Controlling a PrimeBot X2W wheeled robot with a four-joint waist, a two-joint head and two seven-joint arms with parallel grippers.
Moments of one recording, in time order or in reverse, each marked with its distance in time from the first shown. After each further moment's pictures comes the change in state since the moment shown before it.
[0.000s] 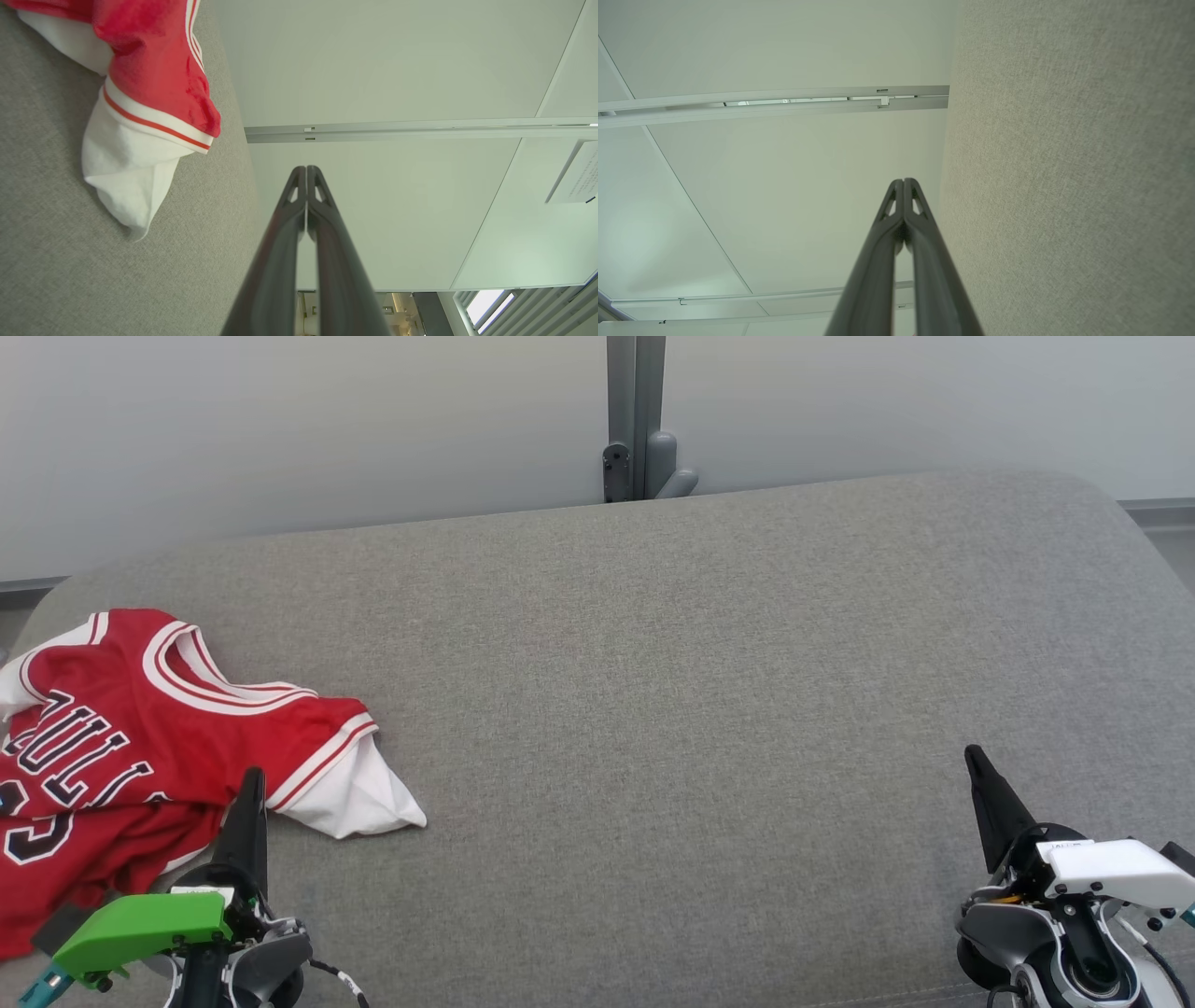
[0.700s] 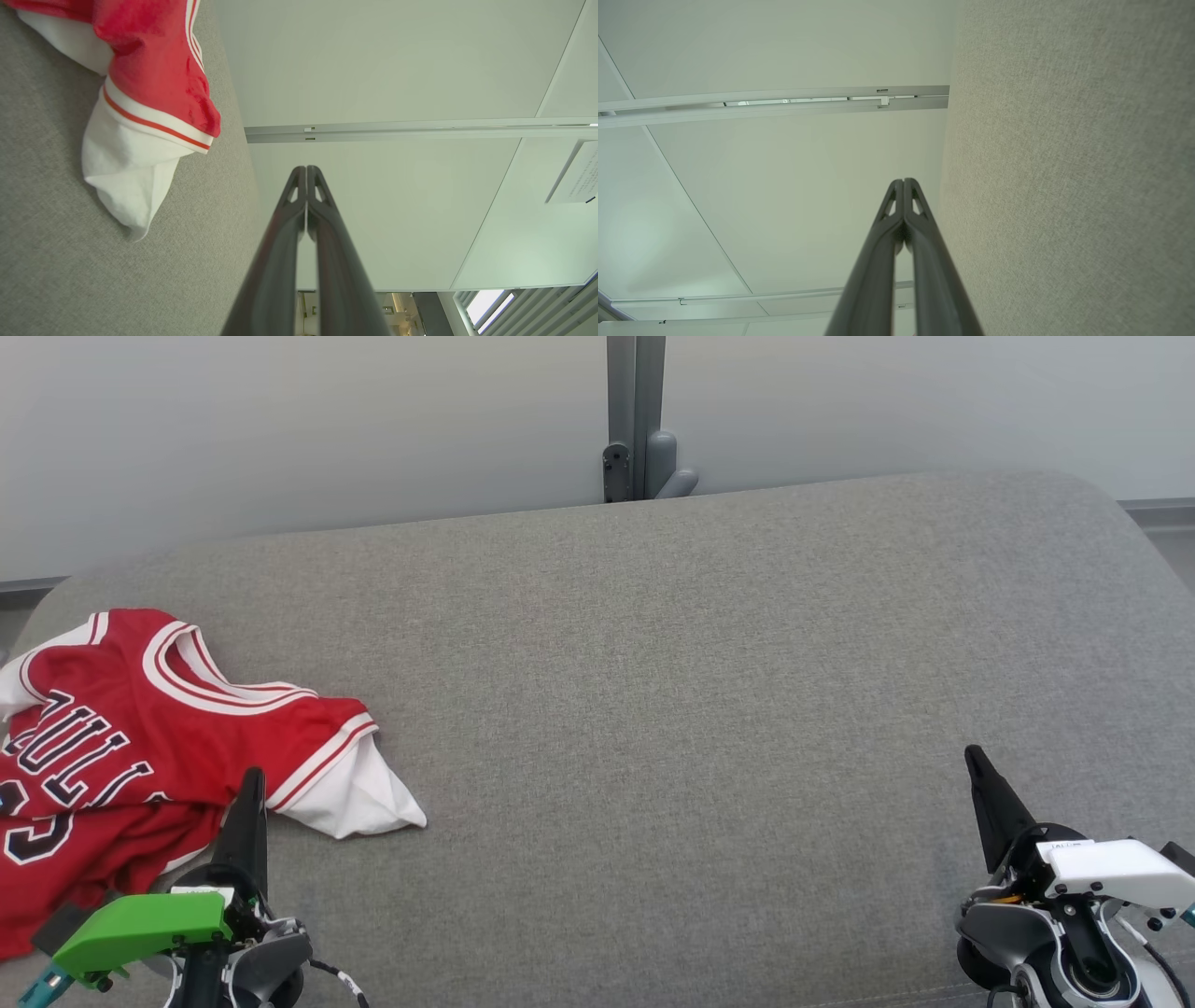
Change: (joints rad) left arm 0.000 0.000 0.000 0.000 0.000 0.000 0.000; right arm 0.000 0.000 0.000 0.000 0.000 0.000 0.000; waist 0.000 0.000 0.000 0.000
